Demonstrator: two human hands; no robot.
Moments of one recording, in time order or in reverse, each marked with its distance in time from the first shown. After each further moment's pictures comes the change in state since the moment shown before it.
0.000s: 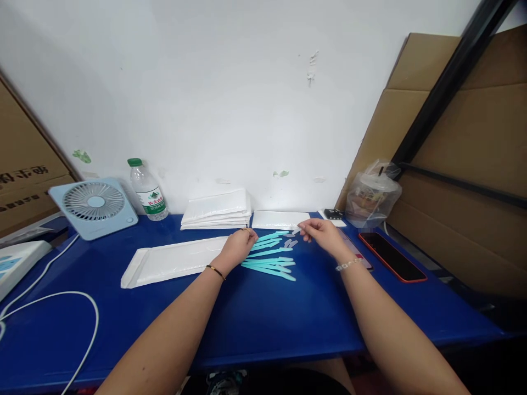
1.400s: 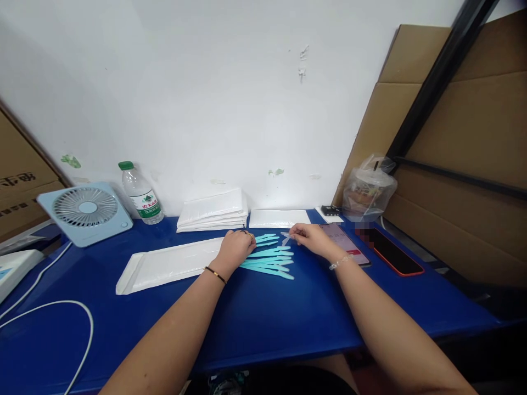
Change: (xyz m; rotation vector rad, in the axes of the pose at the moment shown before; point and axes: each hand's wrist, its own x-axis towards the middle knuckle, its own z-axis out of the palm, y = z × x) left_hand 0.001 0.006 0.000 0.390 -0.039 0.153; right_hand -0.001 0.007 0.007 -0.394 -0.225 -0.117
